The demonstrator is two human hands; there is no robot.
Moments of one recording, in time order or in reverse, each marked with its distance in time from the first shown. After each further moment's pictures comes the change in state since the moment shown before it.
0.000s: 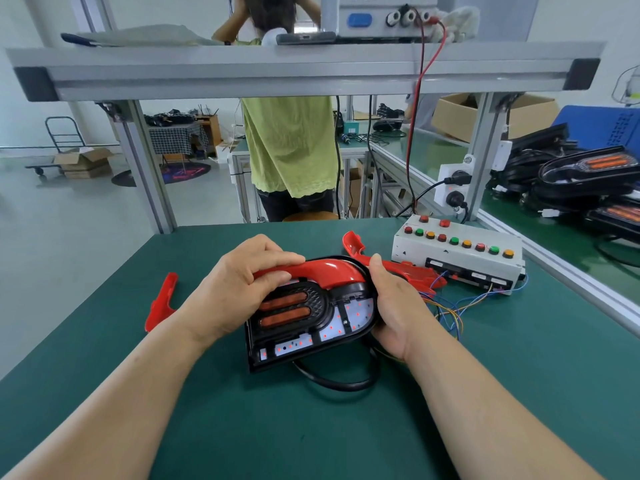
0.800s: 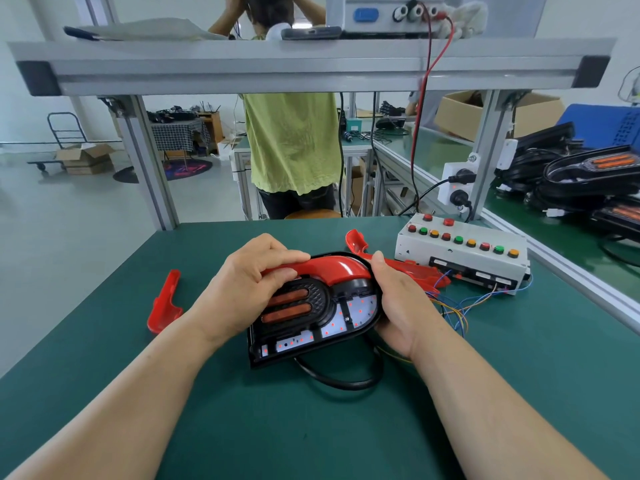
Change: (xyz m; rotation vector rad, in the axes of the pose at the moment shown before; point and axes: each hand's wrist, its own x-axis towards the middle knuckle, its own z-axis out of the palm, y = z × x) left_hand -0.001 -0.003 0.008 -0.025 0.057 -0.018; right_hand 0.005 0.004 -0.005 0.003 -0.081 -0.077
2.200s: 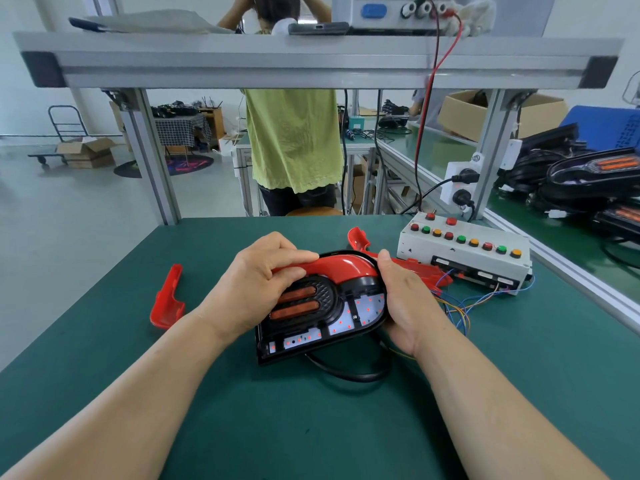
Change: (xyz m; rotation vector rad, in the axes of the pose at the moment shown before) left_hand -0.001 0.007 0.006 0.015 0.001 -0.014; right_hand -0.010 -0.007 0.005 -0.083 0.049 -0.044
